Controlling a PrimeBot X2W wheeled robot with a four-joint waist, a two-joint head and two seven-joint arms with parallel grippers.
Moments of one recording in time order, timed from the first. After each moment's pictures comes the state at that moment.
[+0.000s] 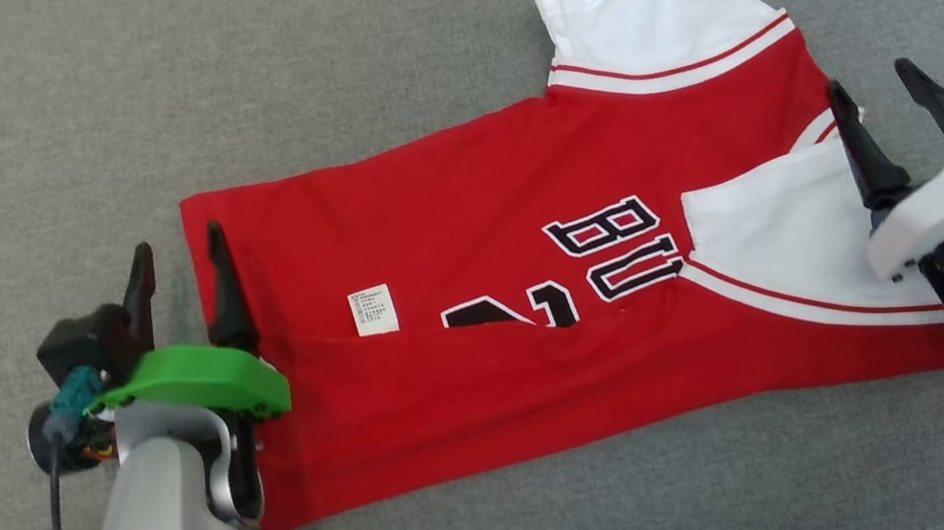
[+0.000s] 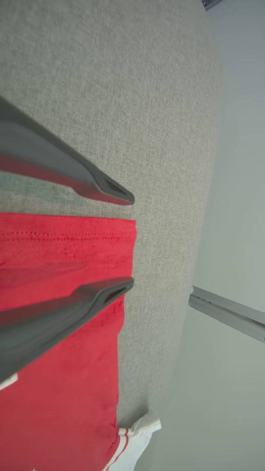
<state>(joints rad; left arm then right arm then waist) -0.50 0.05 -0.10 0.61 -0.35 -0.11 -0.26 -0.50 -0.25 0.04 0.54 0.27 0.13 -0.26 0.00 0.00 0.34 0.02</state>
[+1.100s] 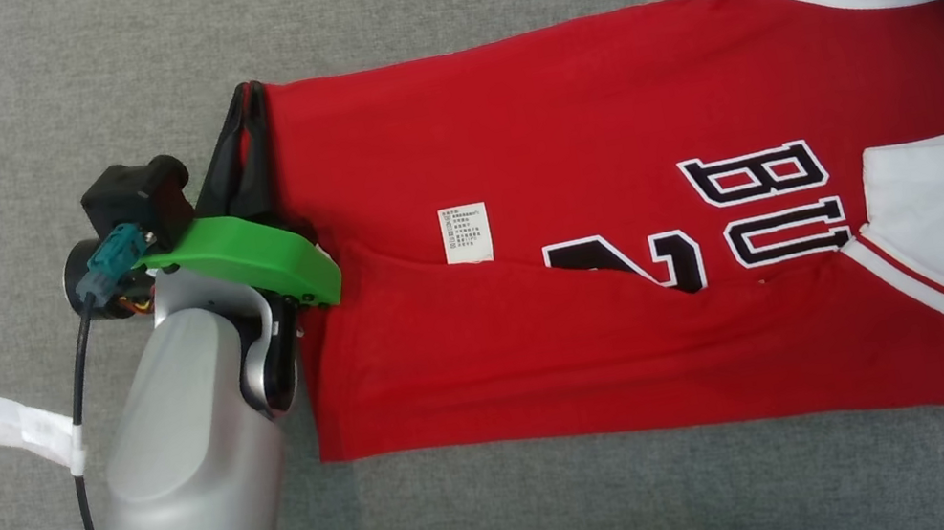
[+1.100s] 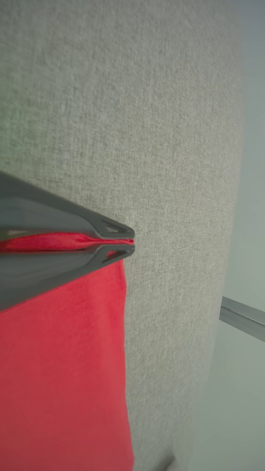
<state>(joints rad) -0.74 0.05 -0.31 0.69 -0.43 -0.13 -0.26 -1.20 -0.32 0.26 1.05 0.30 0.13 -0.02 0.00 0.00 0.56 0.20</state>
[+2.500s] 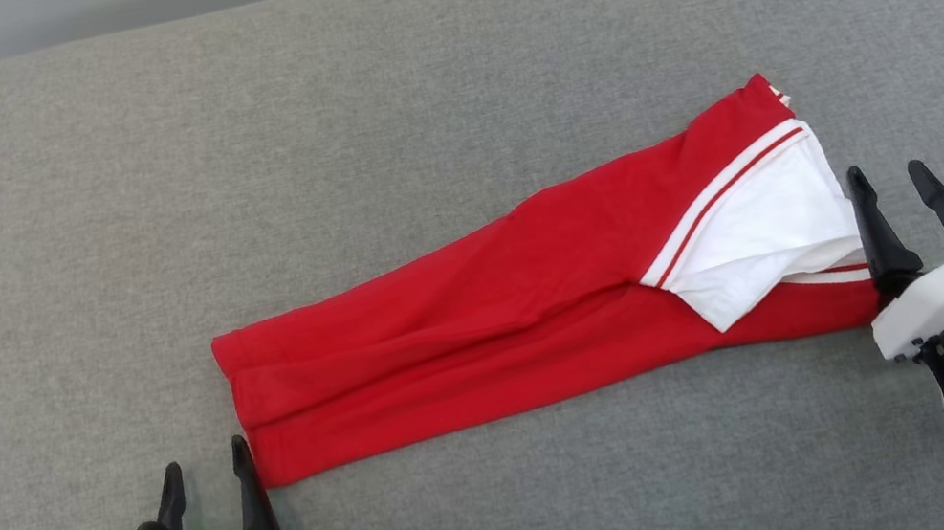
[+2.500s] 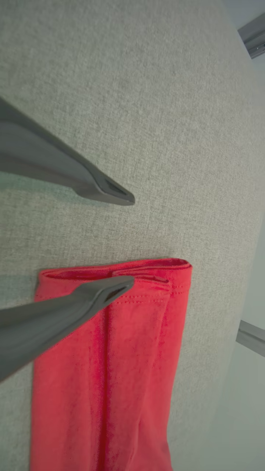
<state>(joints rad) -0.12 0.05 -0.04 0.46 -0.32 -0.06 -0.26 -0.36 -0.18 -0.02 0.53 0.41 0.13 -0.26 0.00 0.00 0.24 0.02</state>
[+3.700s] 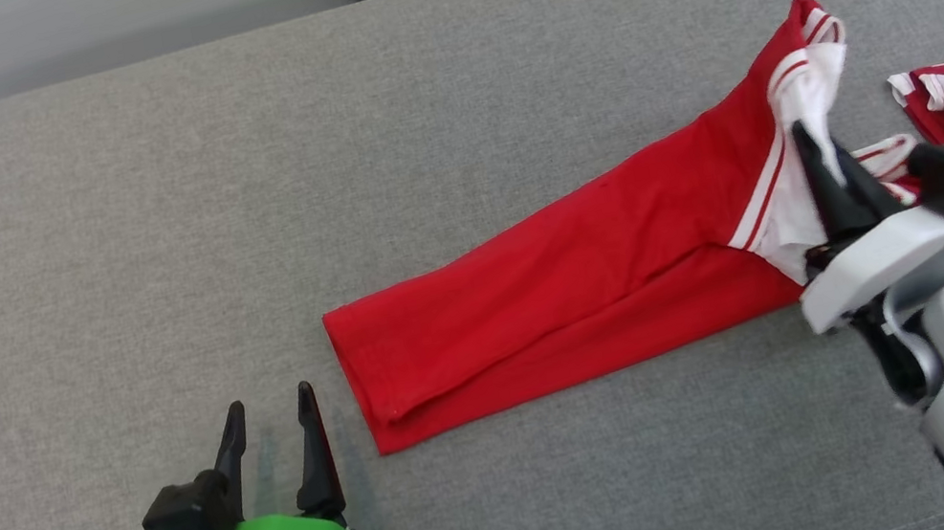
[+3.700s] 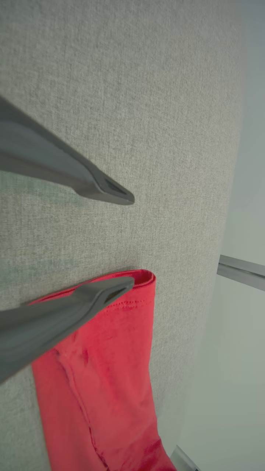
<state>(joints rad) -0.15 0.05 -0.20 0.39 -0.36 -0.03 -0.26 -0.47 -0.17 0.08 0.54 0.34 0.13 -0.26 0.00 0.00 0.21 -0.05</state>
